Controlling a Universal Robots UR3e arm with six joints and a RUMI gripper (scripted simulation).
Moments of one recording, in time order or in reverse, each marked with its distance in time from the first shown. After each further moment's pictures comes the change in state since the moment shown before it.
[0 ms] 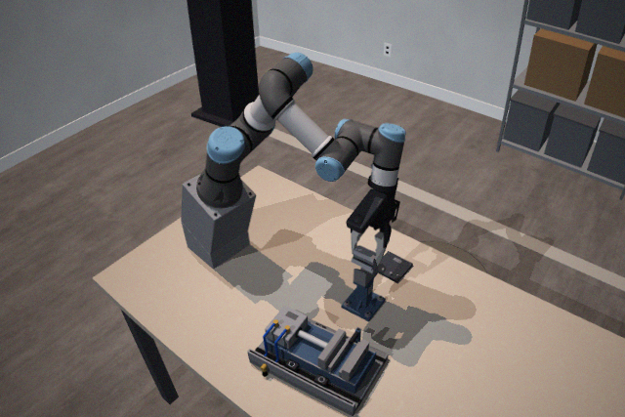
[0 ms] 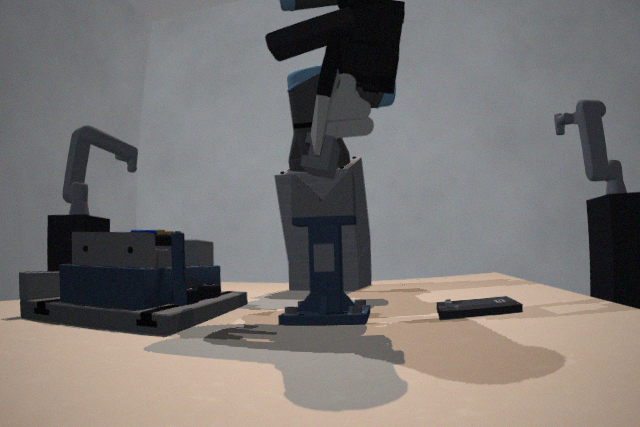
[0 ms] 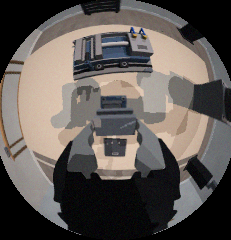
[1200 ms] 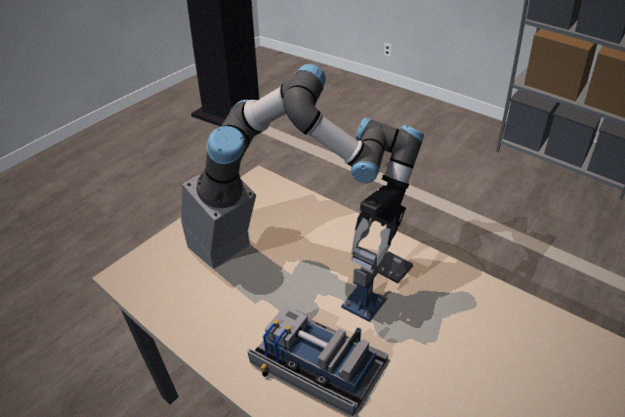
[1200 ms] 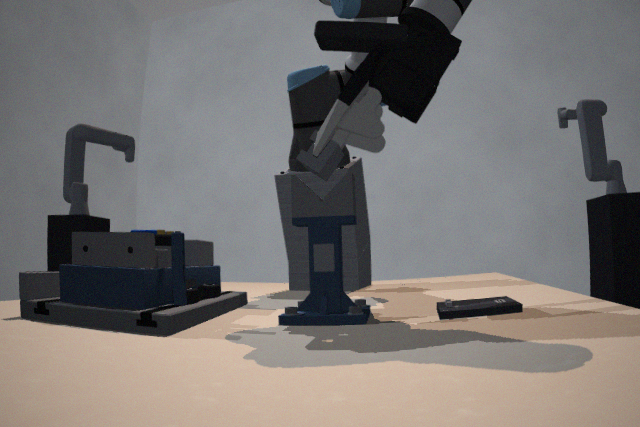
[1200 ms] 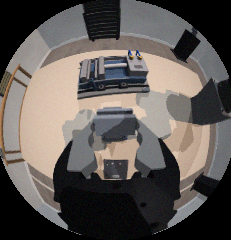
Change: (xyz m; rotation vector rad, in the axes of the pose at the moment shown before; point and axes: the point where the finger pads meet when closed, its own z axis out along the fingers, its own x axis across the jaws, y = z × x) arm 0.000 0.003 0.001 0.395 -0.001 -0.002
